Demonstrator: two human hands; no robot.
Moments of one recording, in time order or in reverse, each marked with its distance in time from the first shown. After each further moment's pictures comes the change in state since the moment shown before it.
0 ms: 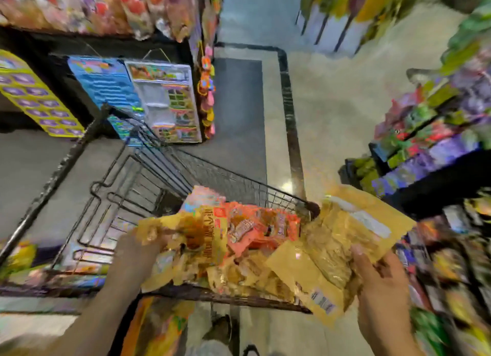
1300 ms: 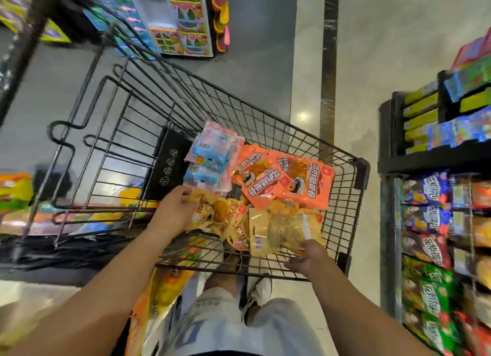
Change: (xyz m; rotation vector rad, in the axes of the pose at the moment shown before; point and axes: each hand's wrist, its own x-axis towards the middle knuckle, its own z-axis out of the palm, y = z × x) left_hand 0.097 -0.124 0.104 0.207 -0.446 -0.285; right_hand 0.064 0.290 0.070 -0.292 0.158 1.211
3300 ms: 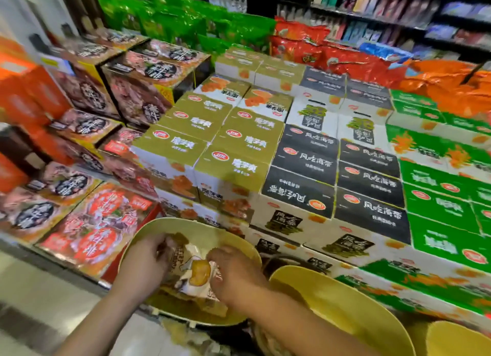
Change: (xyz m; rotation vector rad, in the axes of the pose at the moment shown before) left_hand -0.842 -0.631 0.030 -0.700 1.400 -0.824; right_hand -0.369 0.878 -0.030 1.736 1.250 1.162
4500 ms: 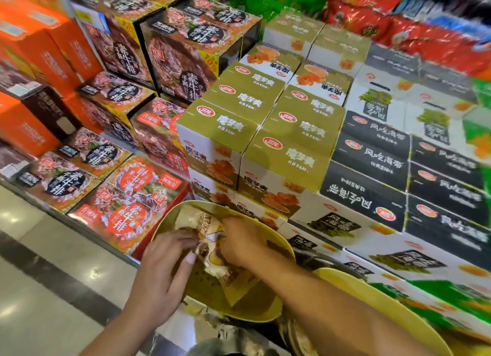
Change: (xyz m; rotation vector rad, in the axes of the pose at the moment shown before) left_hand -0.046 -0.041 0.003 -0.085 0.168 0.352; right_hand 0.093 -0.035 0.016 -0.175 -0.125 0.209
